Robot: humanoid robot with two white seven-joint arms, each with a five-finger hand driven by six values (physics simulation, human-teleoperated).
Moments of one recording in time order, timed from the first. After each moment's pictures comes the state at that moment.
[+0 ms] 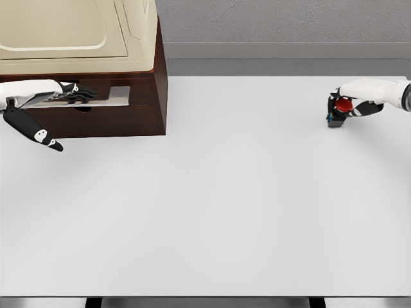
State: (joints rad) left arm -1.11 1.23 -1.18 -1.67 0.58 0.05 -0.56; right arm -0.89 -0.66 0.59 -0.83 0.53 -0.59 0.61
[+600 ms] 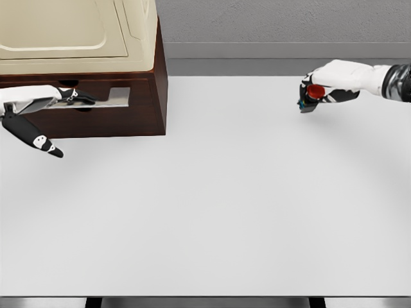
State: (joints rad) left arm -1.09 1.25 -1.18 -1.69 0.65 0.05 -0.56; right arm -0.89 -0.65 0.60 -1.06 0.49 -0.61 0.61
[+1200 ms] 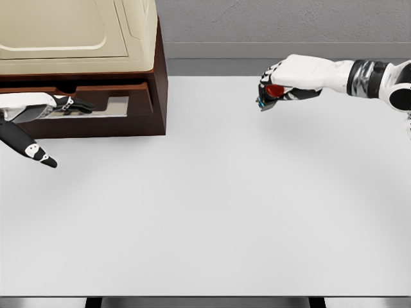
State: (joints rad) left arm -1.09 1.30 -1.17 -1.73 0.74 0.09 -0.61; right arm -0.90 -0.60 0.65 -1.26 0.44 -0.61 0.61
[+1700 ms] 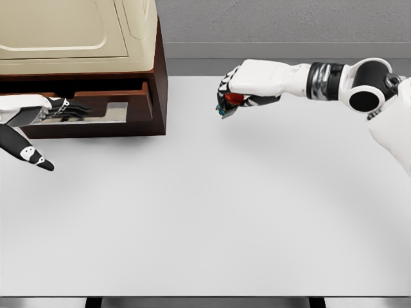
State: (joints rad) left arm -1.08 1.33 -1.17 -1.75 0.80 0.09 -0.61; right arm -0.92 -0.50 0.71 -1.31 0.44 -0.60 0.61
